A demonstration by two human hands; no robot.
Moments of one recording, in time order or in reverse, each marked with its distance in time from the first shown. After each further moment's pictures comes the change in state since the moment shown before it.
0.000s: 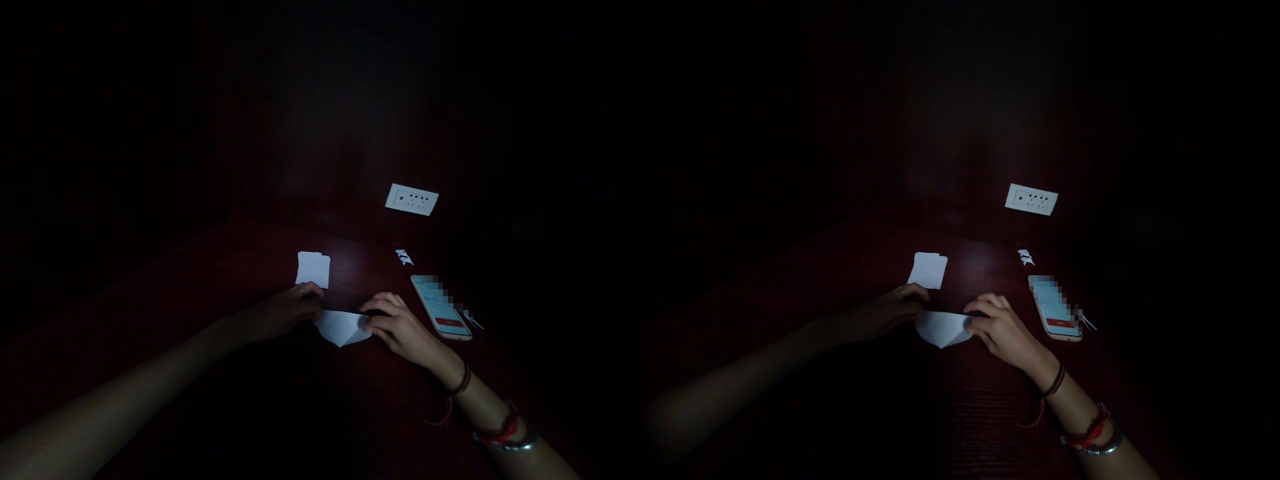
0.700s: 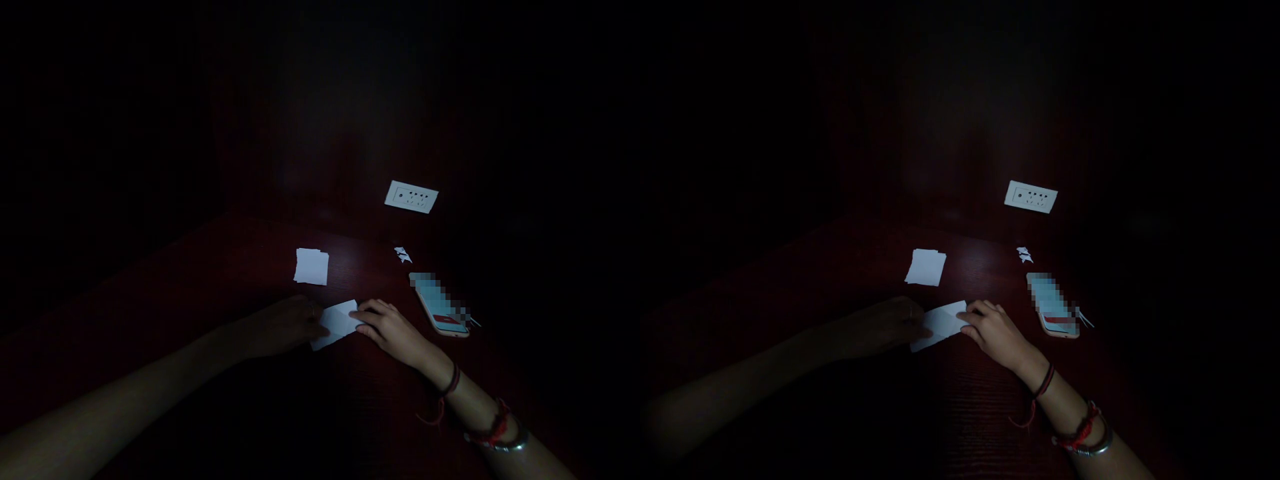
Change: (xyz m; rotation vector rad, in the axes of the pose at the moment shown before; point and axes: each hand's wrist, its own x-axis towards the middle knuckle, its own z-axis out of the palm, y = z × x) left_hand -0.001 0.025 0.004 0.356 -0.103 0.213; right_hand -0.002 0.006 0.014 -0.093 -0.107 0.159
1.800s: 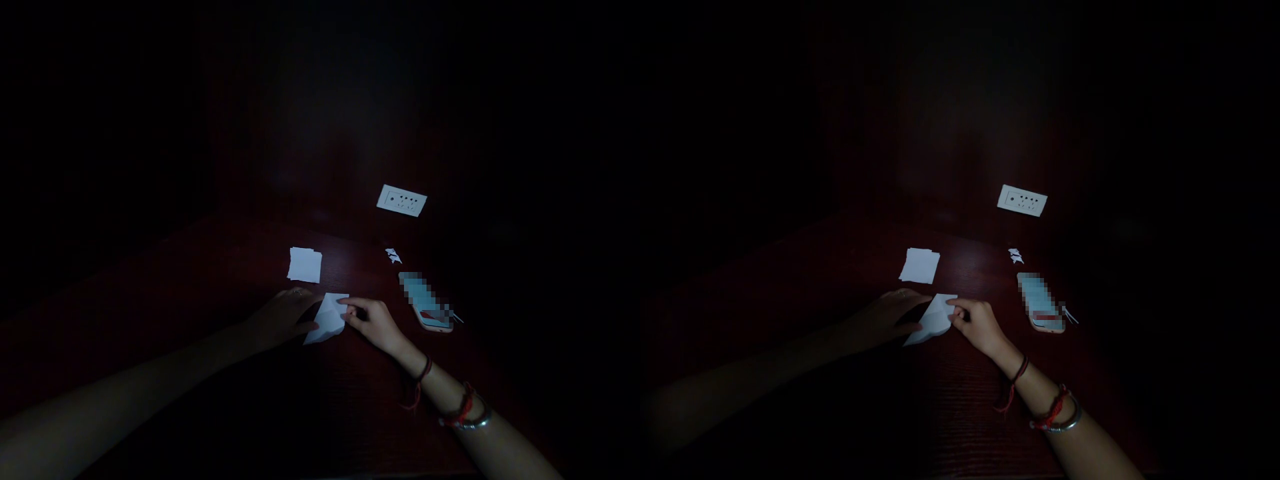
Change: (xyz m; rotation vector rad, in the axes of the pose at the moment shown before) left_hand 0.009 -0.001 0.018 -0.137 0.126 -0.386; right_hand 0.014 -0.014 0.000 0.487 0.143 0.235
